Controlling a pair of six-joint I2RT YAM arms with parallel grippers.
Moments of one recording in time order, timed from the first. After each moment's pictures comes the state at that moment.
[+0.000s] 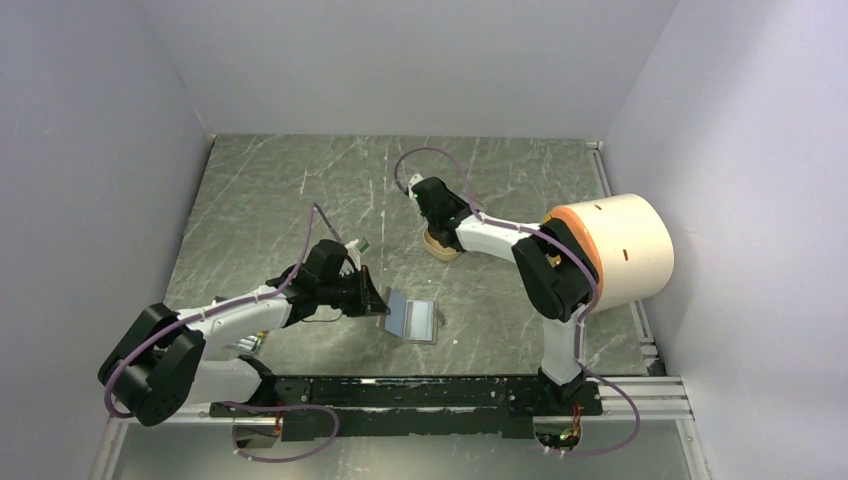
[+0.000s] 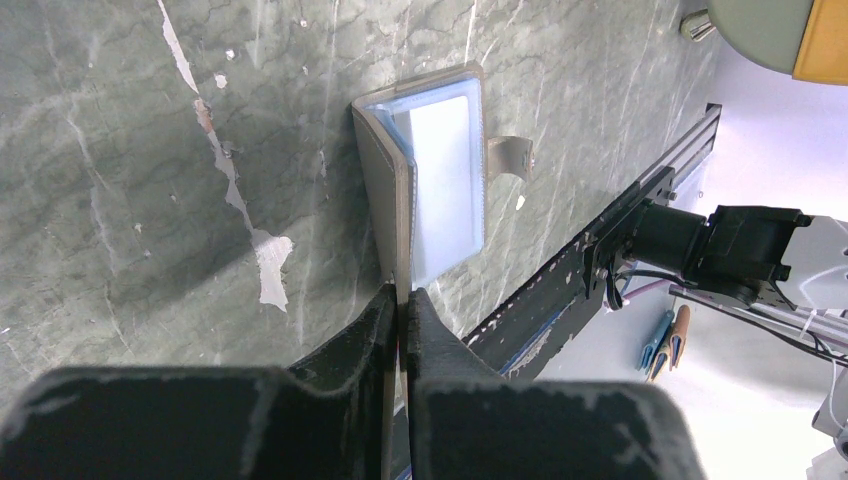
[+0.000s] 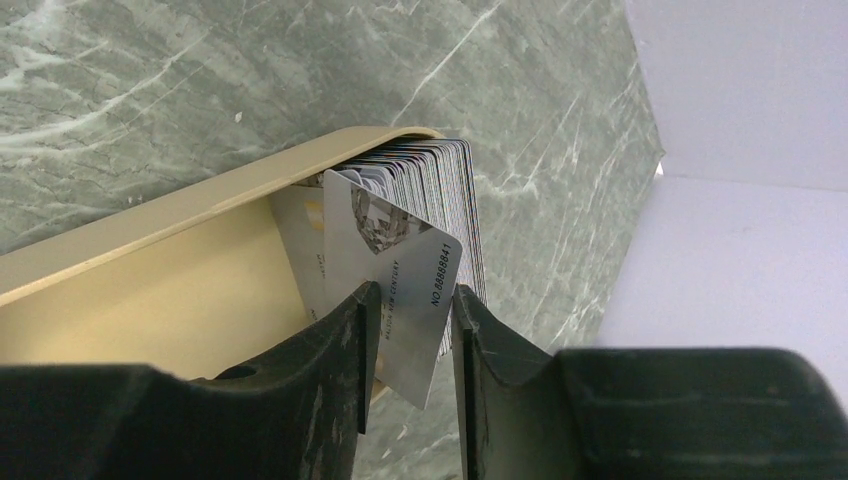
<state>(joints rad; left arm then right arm) -0.64 1.25 0.49 0.01 0.41 -0.81 0.65 1.95 1.24 -0.05 0.66 -0.56</state>
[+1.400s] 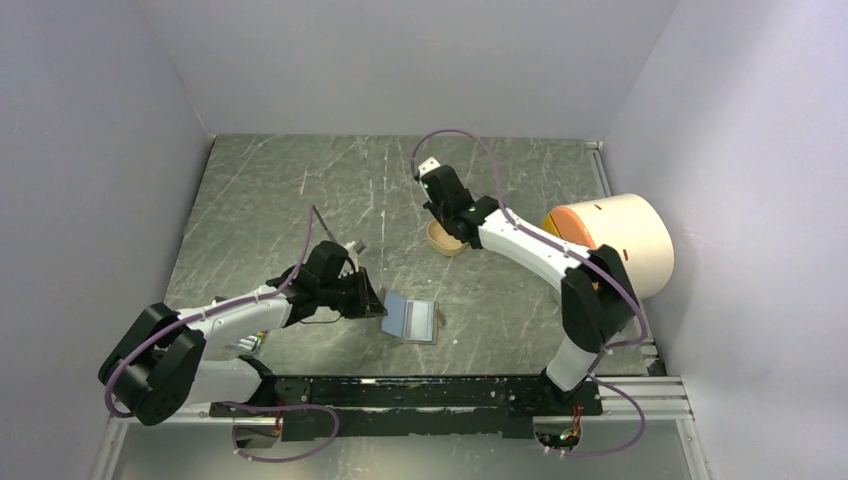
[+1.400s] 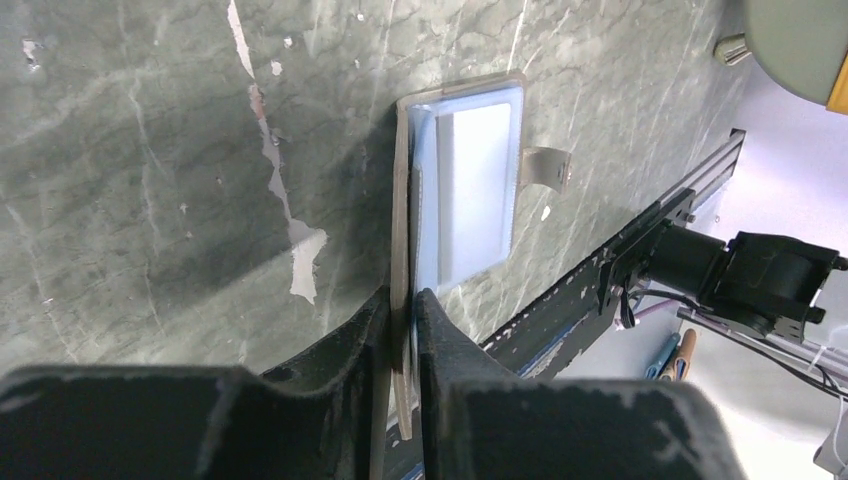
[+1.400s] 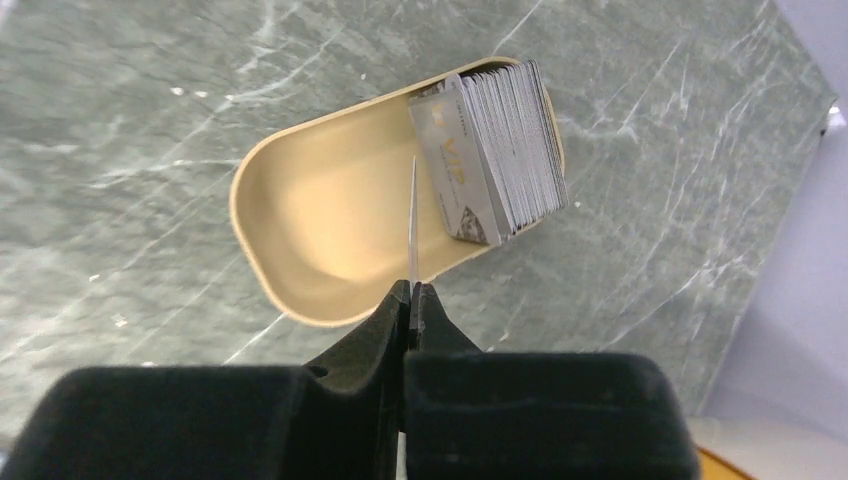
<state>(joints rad) -0.64 1.25 0.49 -0.03 0.37 -0.83 0.67 1.72 1.28 -0.40 0.45 -0.22</state>
